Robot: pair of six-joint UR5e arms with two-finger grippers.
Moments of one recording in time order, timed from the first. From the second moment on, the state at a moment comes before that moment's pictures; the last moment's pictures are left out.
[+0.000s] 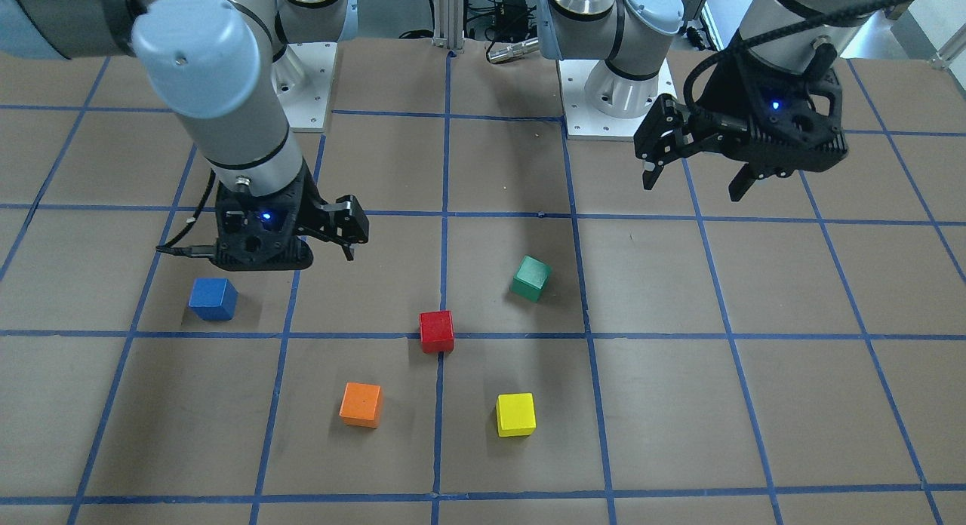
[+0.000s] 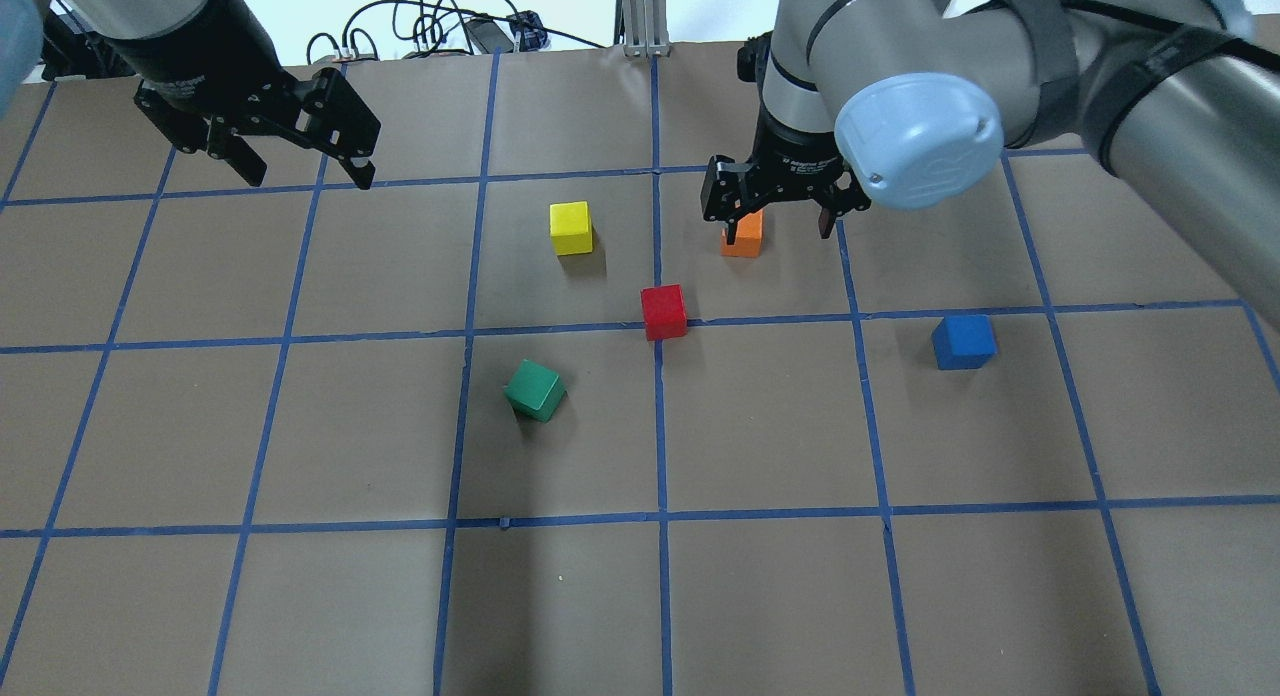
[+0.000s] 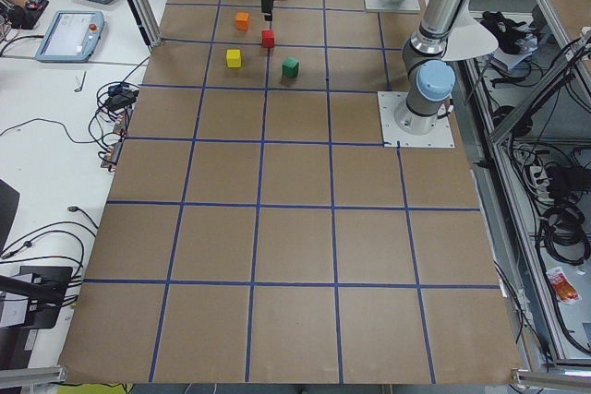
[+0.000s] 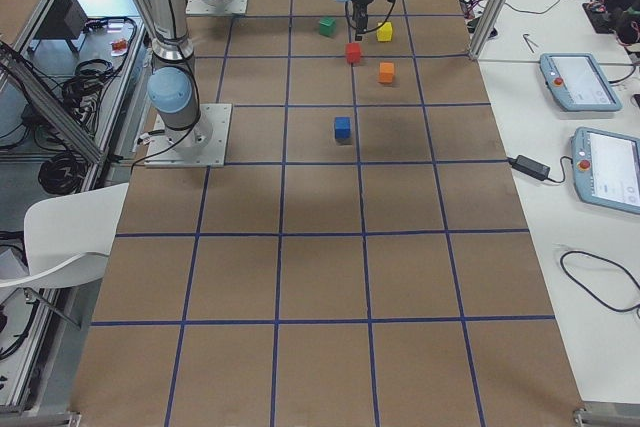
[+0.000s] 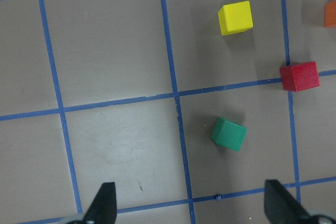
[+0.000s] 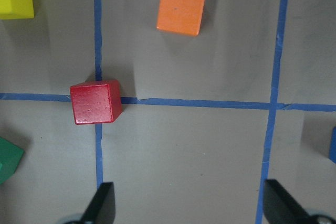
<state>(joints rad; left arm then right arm) -1.52 -1.60 -1.48 -1.61 1.53 0.17 1.78 -1.30 1.57 -1.81 -1.53 0.15</state>
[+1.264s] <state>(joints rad) -1.52 -1.57 -1.52 -1.60 1.53 0.17 1.93 -1.04 1.57 -2.08 -1.53 0.20</state>
